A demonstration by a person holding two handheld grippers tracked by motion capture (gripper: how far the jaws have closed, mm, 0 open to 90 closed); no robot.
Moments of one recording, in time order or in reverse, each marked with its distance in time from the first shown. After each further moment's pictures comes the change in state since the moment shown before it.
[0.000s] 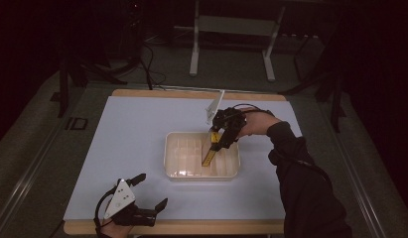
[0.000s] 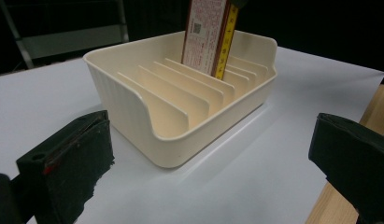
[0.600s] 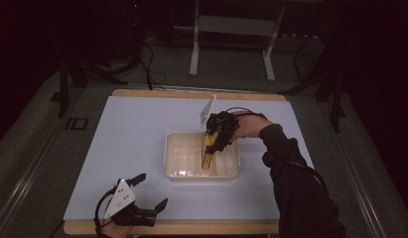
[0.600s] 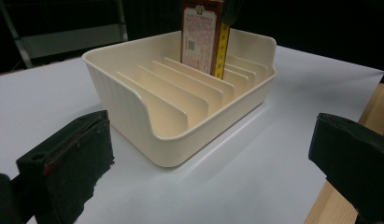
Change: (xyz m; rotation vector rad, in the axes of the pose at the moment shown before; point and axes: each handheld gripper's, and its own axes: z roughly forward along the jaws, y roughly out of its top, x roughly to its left) left arm 0.000 0.000 0.000 0.003 -0.002 0.002; right arm -0.002 0.008 0.022 0.021 0.012 -0.003
